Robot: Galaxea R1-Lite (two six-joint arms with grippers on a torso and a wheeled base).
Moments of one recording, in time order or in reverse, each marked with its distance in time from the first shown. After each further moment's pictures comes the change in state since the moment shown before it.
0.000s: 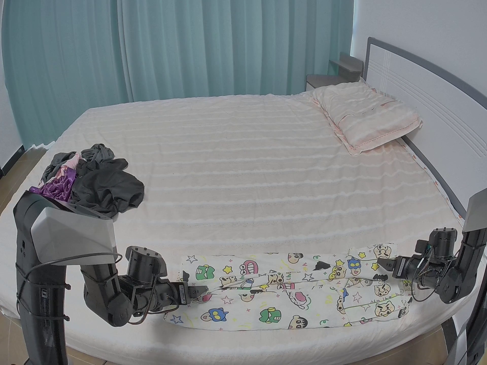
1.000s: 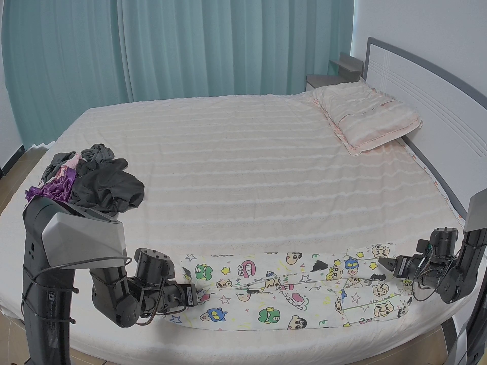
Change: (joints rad) left arm -0.025 0.046 -0.048 0.011 0.002 -0.007; right arm -0.007 -0.005 0.003 -0.001 -0.004 0.000
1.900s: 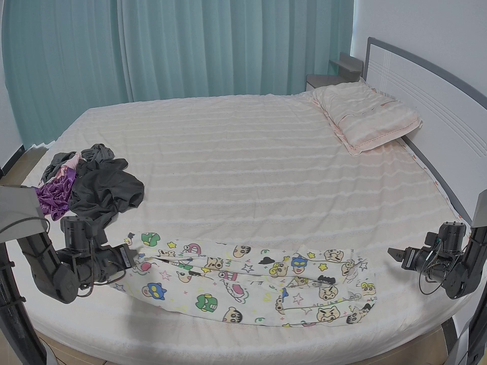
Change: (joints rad) left arm 0.352 -0.316 0.134 0.005 -0.105 -0.005; right arm -0.060 -0.041 -0.015 -0.005 0.000 -0.010
